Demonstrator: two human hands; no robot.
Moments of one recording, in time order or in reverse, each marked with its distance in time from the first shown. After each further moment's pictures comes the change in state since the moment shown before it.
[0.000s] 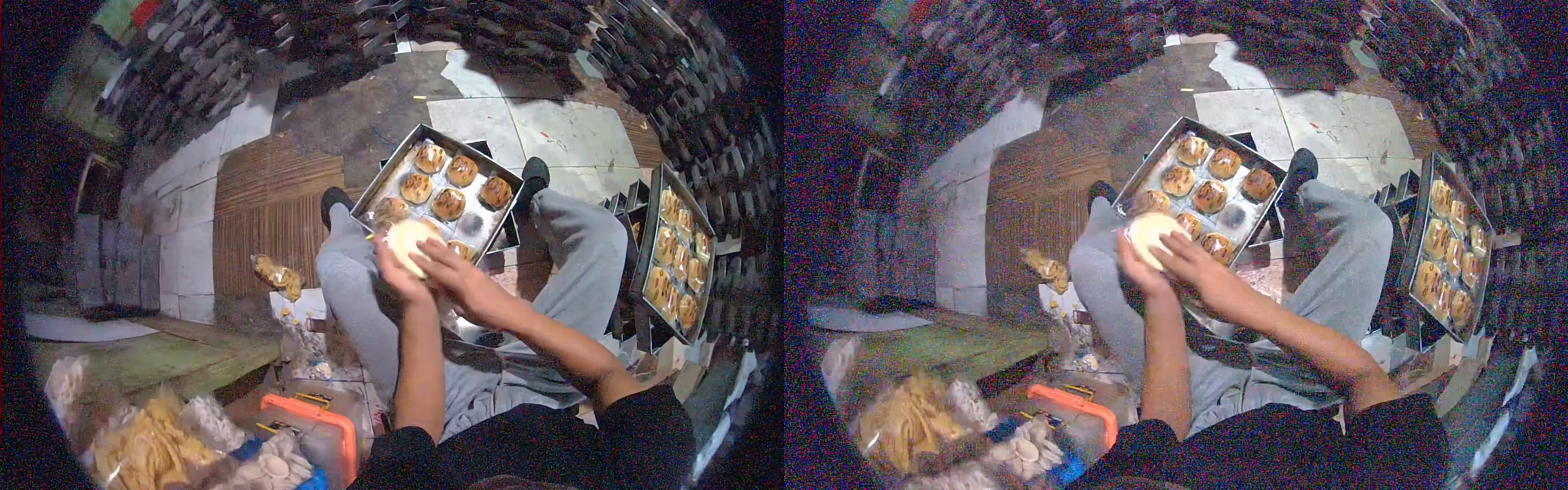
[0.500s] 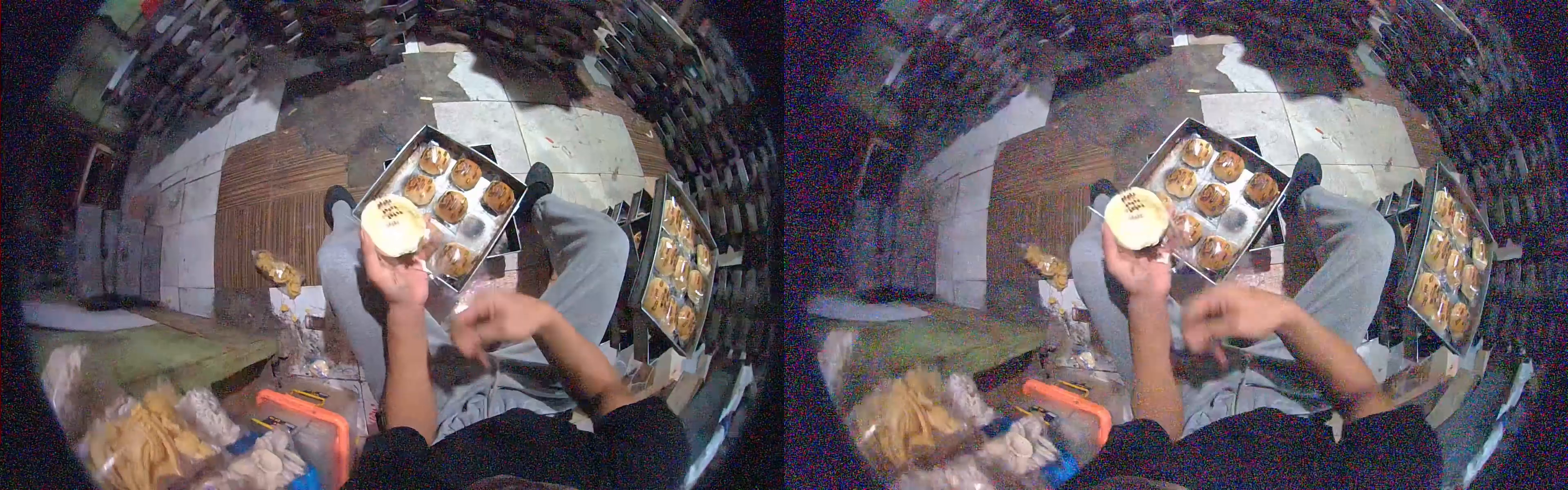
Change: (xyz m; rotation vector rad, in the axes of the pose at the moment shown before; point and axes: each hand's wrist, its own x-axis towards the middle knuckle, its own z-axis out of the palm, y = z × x) left_hand -0.001 0.031 0.027 -0.101 -0.144 -0.023; right_hand -0.012 -0.046 -0.073 0.835 -0.729 0.372
